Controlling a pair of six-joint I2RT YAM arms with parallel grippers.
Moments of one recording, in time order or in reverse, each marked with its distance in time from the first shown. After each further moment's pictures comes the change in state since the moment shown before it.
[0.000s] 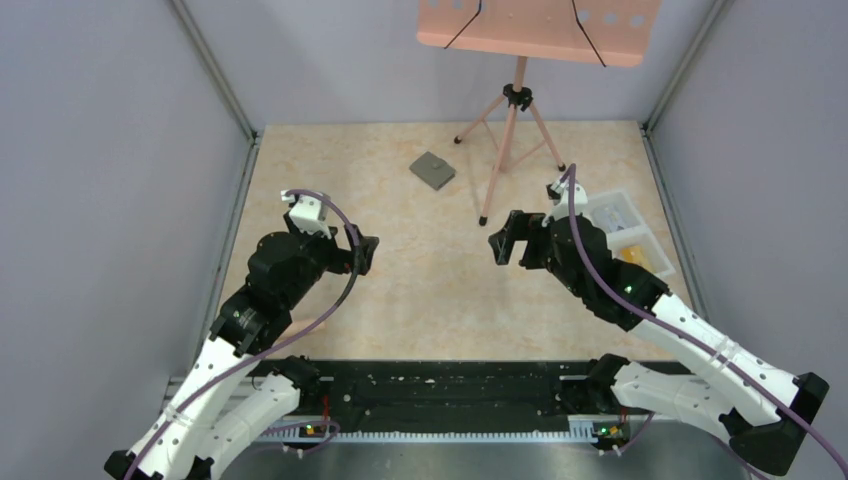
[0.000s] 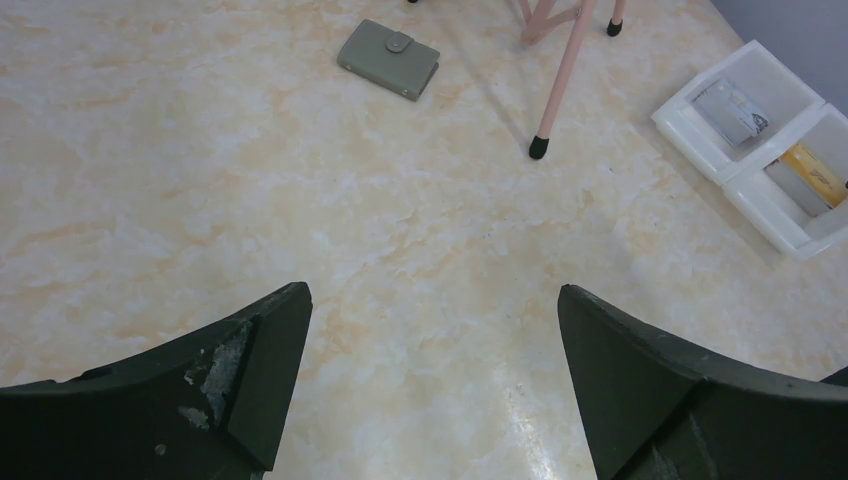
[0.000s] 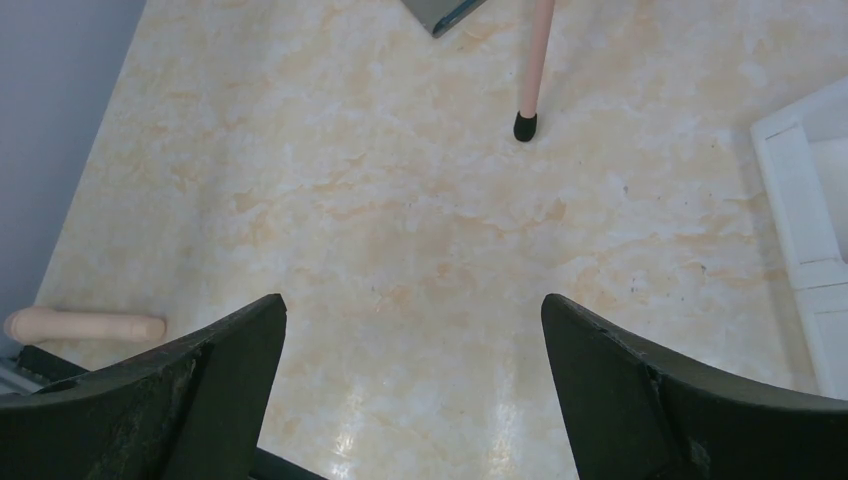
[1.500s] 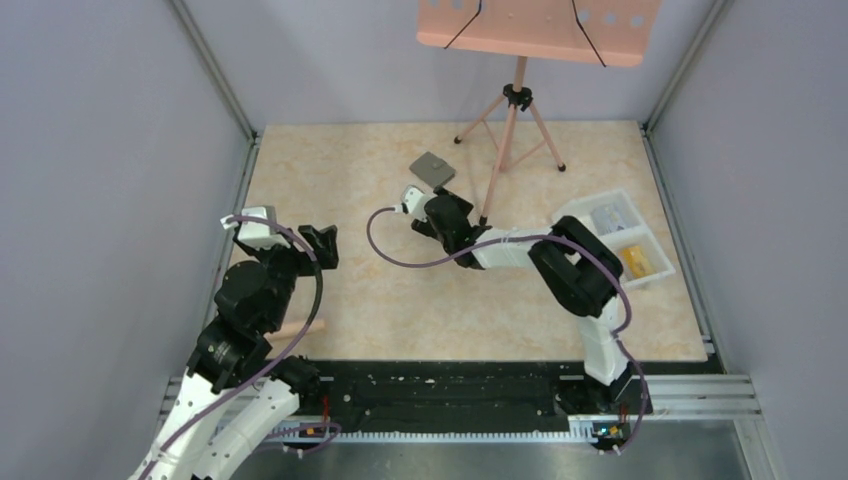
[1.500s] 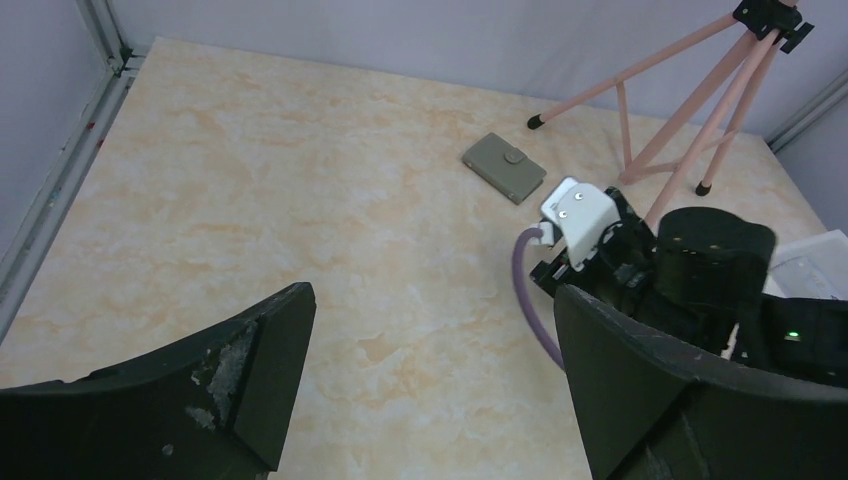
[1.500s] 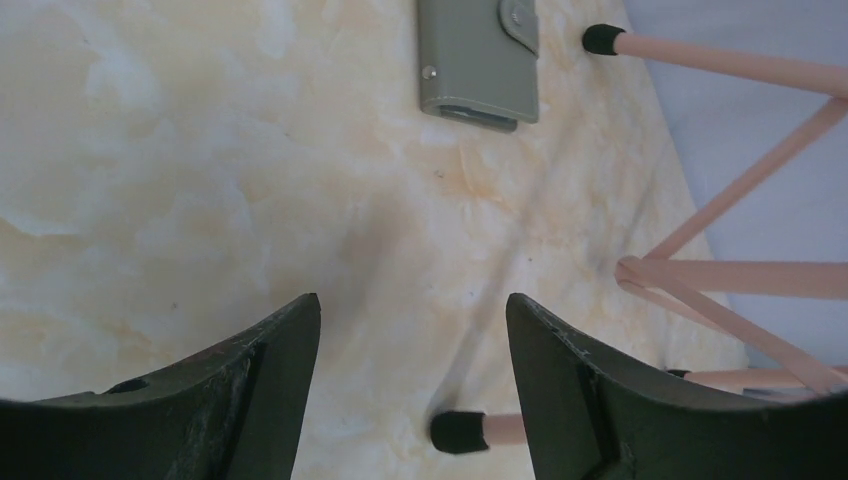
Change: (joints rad) left arm 0.000 -0.183 -0.013 -0.012 -0.325 -0.050; right arm 0.000 1.120 0.286 0.756 0.107 -1.095
